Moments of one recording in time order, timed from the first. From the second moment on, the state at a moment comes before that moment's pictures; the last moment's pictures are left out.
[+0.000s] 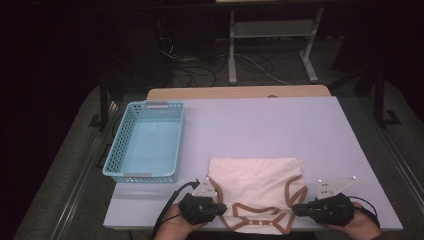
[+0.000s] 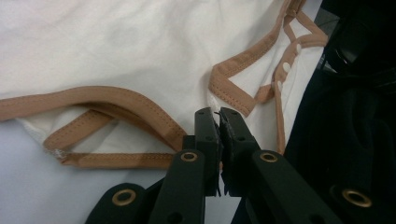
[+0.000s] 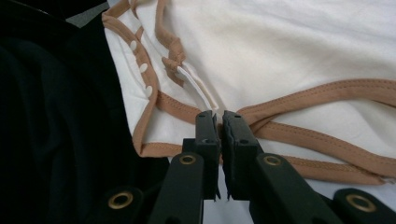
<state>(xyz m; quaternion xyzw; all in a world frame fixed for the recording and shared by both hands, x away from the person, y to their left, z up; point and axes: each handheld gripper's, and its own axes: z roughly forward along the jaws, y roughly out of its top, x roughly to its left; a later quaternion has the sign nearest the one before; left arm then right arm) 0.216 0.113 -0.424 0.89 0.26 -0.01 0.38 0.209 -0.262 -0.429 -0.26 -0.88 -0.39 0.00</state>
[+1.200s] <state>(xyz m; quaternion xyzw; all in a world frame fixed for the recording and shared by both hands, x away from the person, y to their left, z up) 0.222 0.122 -0.417 0.87 0.27 0.01 0.41 0.216 -0.256 -0.429 -0.27 -0.88 -0.40 0.01</state>
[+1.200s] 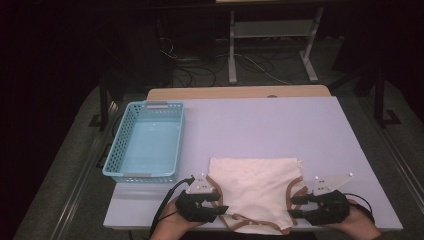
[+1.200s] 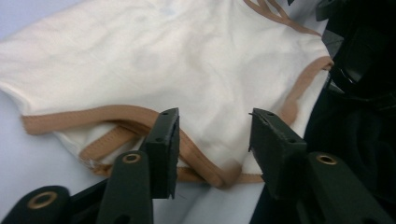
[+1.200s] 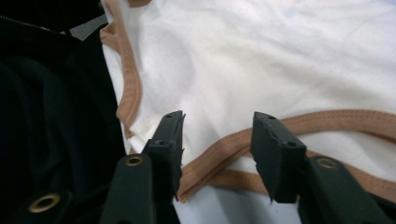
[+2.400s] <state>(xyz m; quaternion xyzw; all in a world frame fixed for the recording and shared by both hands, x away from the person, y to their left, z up) 0.284 0.106 -0.414 0.85 0.32 0.10 0.41 0.267 -0.238 -0.418 -0.28 -0.87 -0.41 -0.05</state>
